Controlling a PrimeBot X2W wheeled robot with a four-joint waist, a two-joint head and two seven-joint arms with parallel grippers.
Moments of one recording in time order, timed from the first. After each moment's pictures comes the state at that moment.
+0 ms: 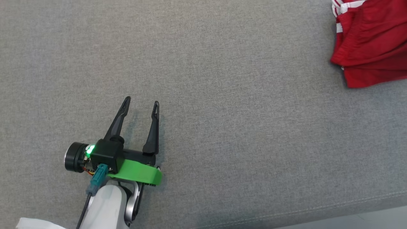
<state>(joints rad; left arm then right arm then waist) -0.25 0.06 -0.24 0.16 -0.13 -0.05 -0.26 -0.95 -0.72 0.40 0.63 0.50 0.13 0.39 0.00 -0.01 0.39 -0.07</state>
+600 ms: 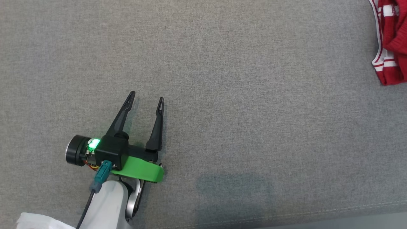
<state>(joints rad) -0.28 0.08 -0.27 0.15 -0.11 -0.06 -0.26 -1.05 -0.75 0.35 0.91 0.37 0.13 0.21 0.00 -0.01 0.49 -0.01</state>
